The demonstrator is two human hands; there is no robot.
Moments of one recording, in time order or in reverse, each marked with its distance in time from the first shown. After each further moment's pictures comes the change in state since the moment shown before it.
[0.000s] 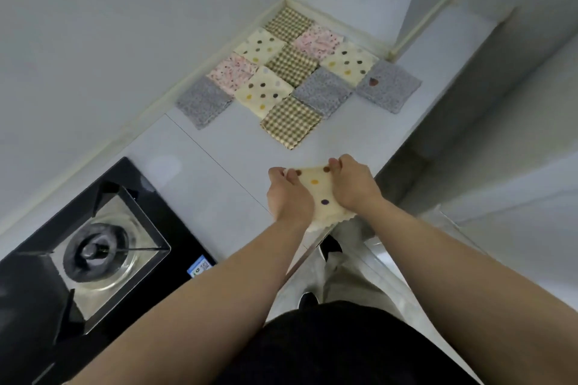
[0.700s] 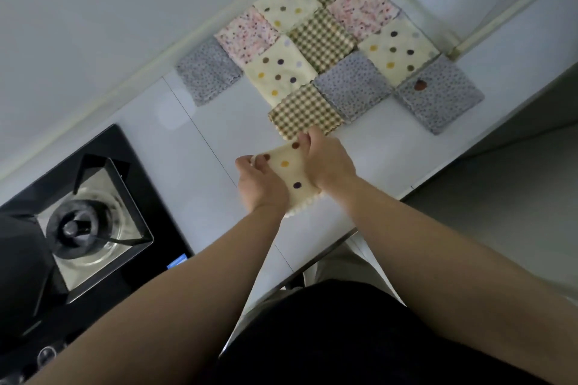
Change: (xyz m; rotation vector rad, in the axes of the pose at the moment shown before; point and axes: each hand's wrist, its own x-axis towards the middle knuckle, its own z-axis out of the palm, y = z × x) left_hand 0.087 0.023 0.010 -0.084 0.301 -0.255; right_hand 0.111 -0.058 0.023 -0.123 -0.135 -0.268
